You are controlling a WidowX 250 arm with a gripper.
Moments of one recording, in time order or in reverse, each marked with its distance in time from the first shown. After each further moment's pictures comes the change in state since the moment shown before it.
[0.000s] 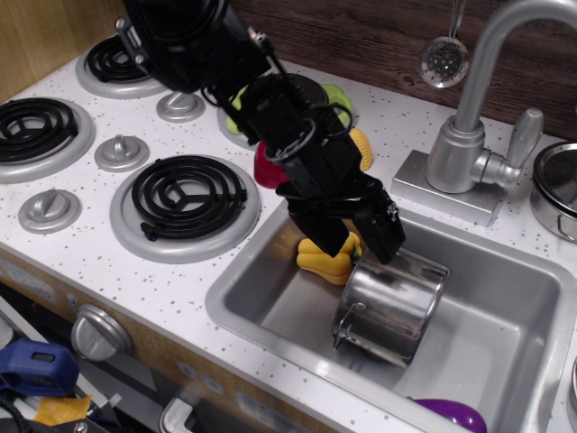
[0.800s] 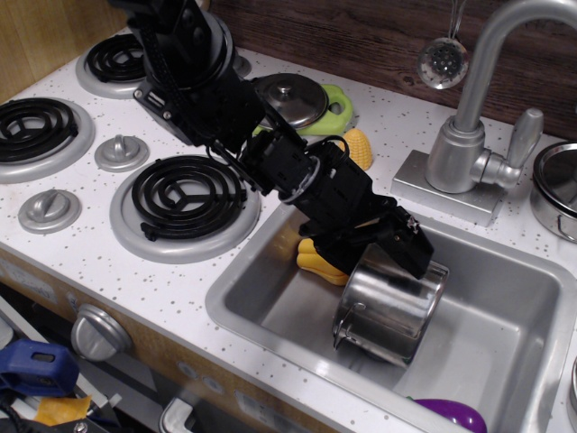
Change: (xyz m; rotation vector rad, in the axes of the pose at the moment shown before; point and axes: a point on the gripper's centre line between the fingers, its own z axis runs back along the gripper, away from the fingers) arm 0.000 -0.013 -0.028 -0.189 -0.081 0.126
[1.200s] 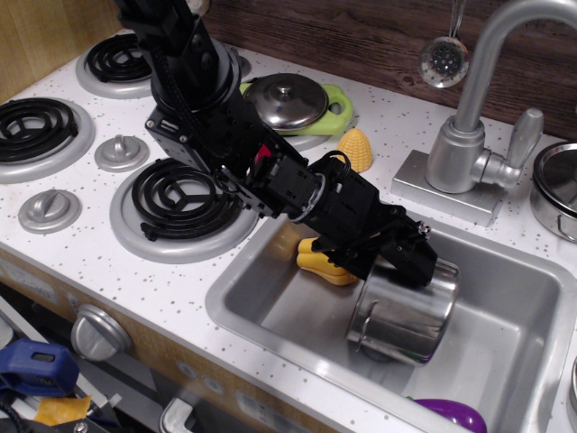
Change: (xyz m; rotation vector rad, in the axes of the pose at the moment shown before) arm -0.003 -0.005 -0.010 -0.083 -0.038 0.034
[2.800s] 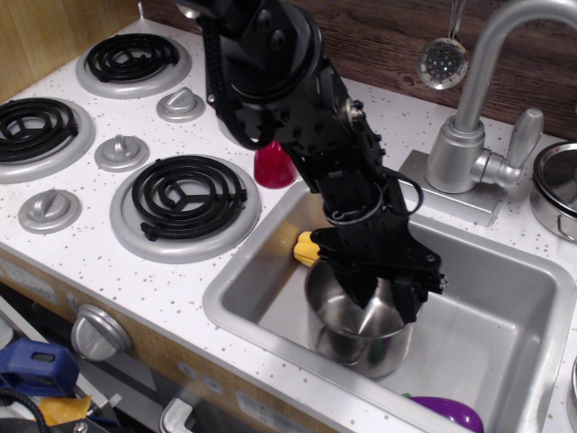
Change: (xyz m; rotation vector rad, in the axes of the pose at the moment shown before) arm -0.014 0.010 0.005 0.533 0.128 -0.134
